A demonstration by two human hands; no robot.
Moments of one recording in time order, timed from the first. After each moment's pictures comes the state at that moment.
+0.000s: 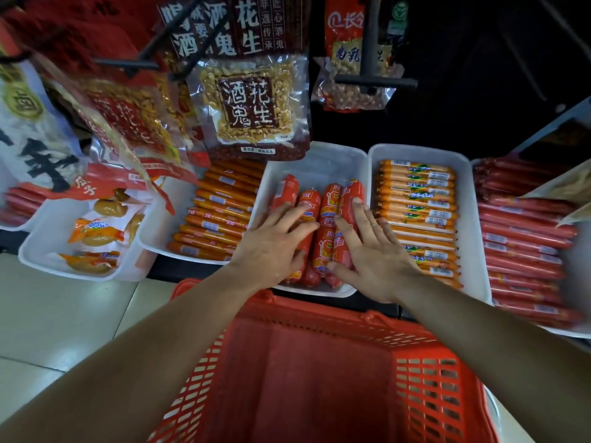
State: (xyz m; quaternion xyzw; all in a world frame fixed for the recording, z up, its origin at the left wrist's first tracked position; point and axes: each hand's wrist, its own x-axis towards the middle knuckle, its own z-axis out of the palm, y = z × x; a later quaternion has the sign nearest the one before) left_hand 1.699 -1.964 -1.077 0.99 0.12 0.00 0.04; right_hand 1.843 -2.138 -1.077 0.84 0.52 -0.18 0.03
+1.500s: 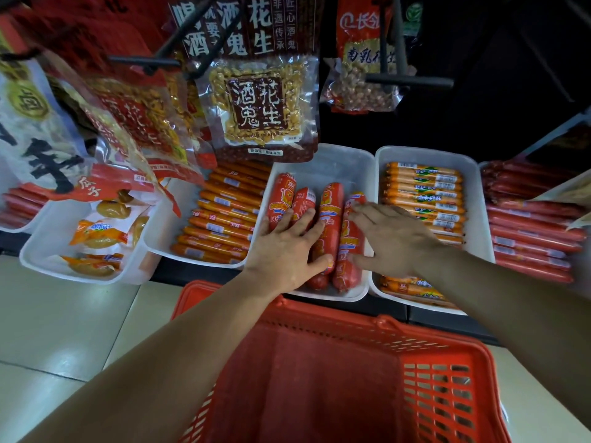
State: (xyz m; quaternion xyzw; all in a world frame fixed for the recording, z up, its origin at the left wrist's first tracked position) left_hand 1.708 -1.971 -1.079 0.98 0.18 -0.10 0.06; right_hand 1.877 -2.119 -1.049 0.80 0.57 -0.16 0.10
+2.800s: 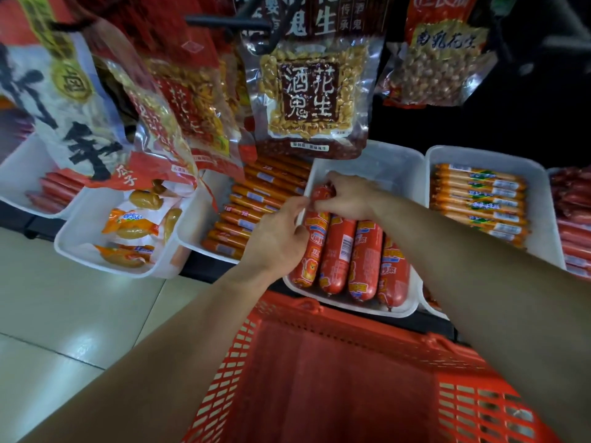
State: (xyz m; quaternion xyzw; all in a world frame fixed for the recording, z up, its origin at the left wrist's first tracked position) left_hand 1.672 -1.915 -1.076 0.84 0.36 0.08 0.40; right_hand 1.868 -1.958 -1.076 0.83 0.45 -0.31 -0.10
